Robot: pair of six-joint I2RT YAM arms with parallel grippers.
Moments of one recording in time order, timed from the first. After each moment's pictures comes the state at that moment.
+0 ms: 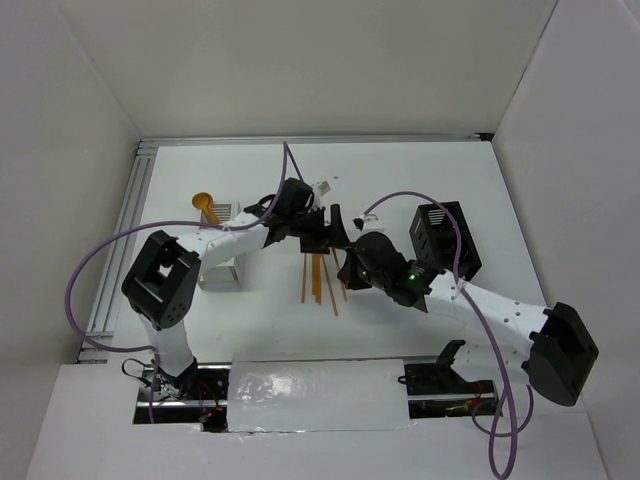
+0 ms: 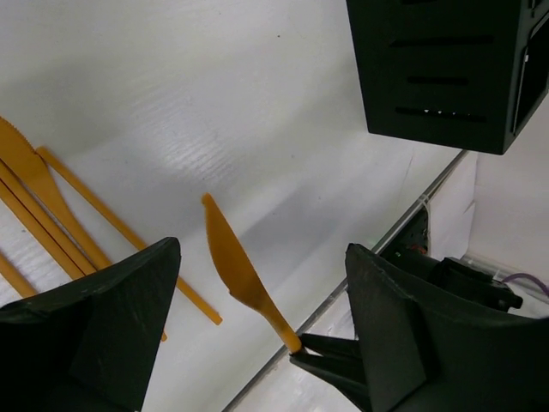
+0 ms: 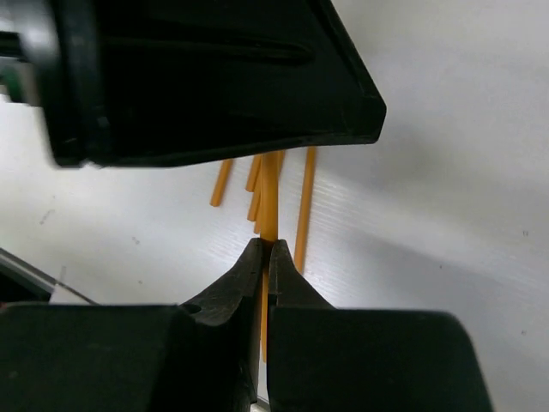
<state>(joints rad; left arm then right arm) -0.63 1.80 1.26 -0.22 0.44 -0.71 0.84 1.18 0.73 -0.27 0.16 0.64</state>
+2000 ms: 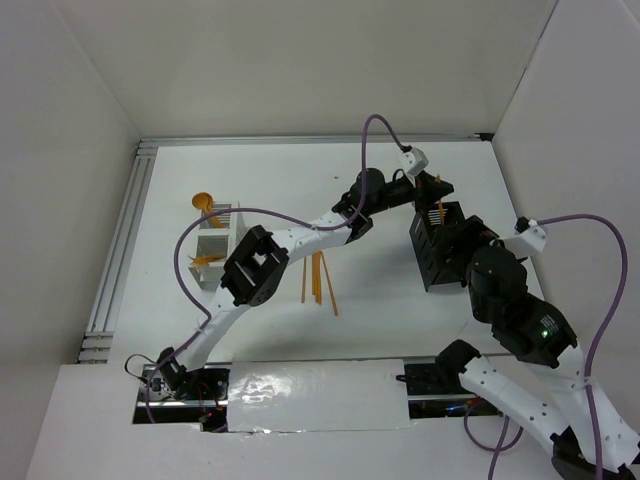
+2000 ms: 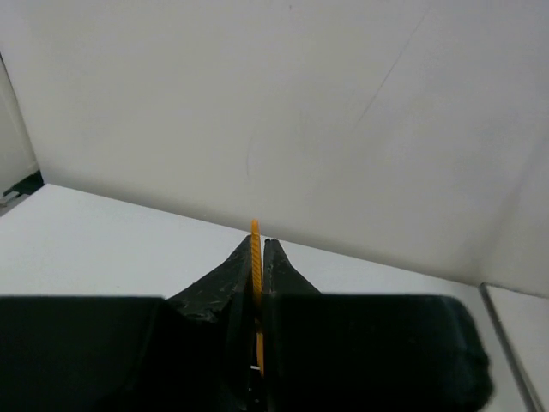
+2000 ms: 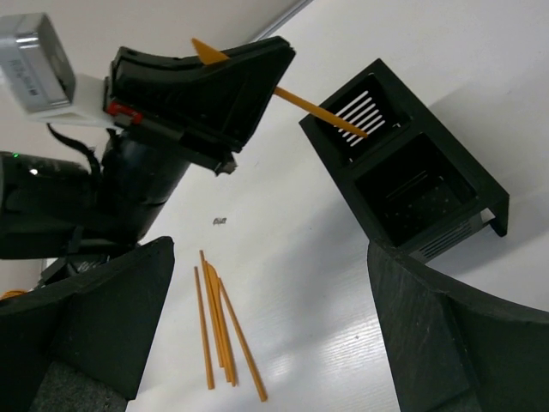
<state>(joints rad) -0.86 2.45 2.08 0.69 0.43 -0.29 0.61 0.54 0.97 -0.81 0.75 0.84</state>
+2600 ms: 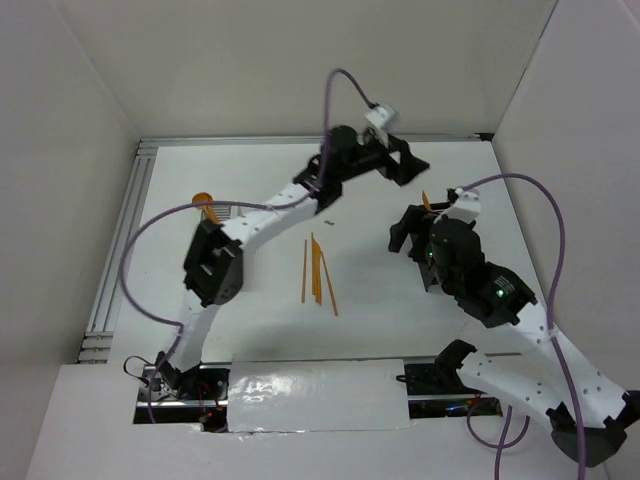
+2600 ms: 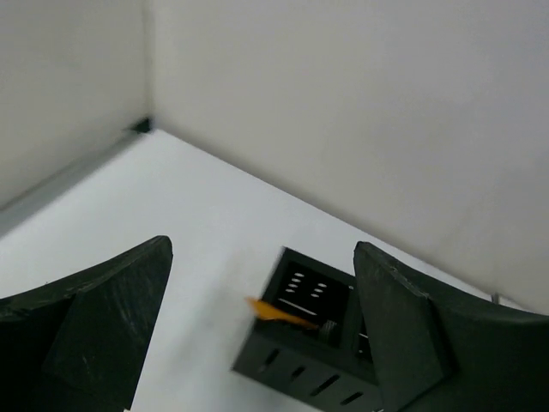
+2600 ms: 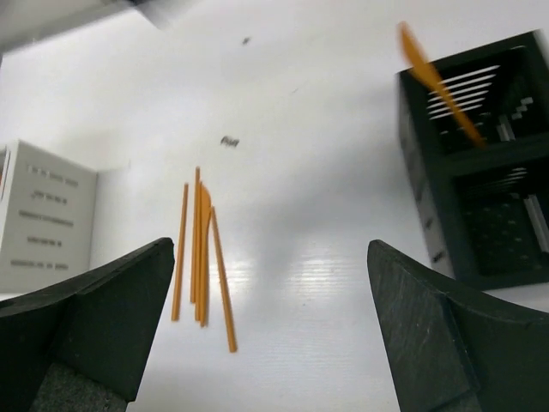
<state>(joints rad) -0.77 2.23 2.04 0.30 0.34 -0.26 0.67 0.75 0.97 -0.67 0.56 0.61</state>
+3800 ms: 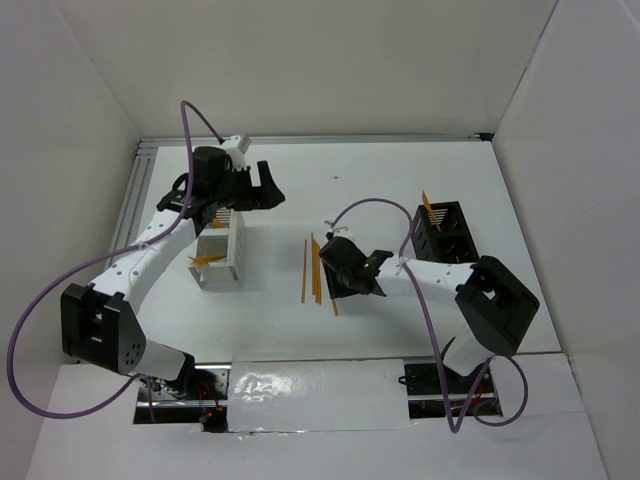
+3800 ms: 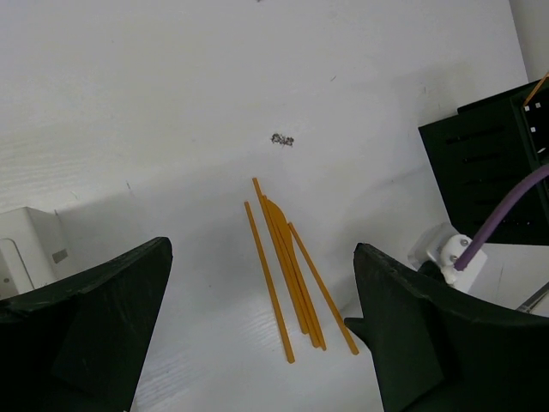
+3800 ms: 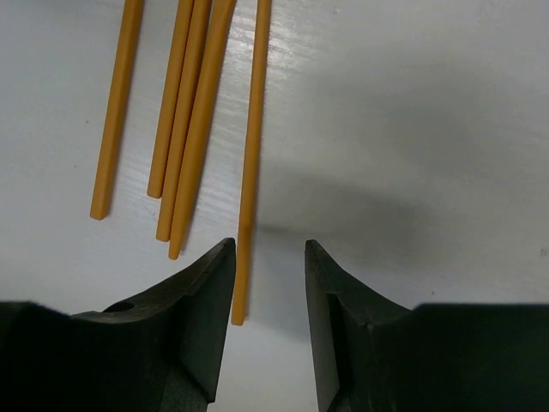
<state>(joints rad) -0.28 1.43 1.22 -0.34 0.28 -0.38 0.88 1.55 0.86 -0.34 0.22 0.58</state>
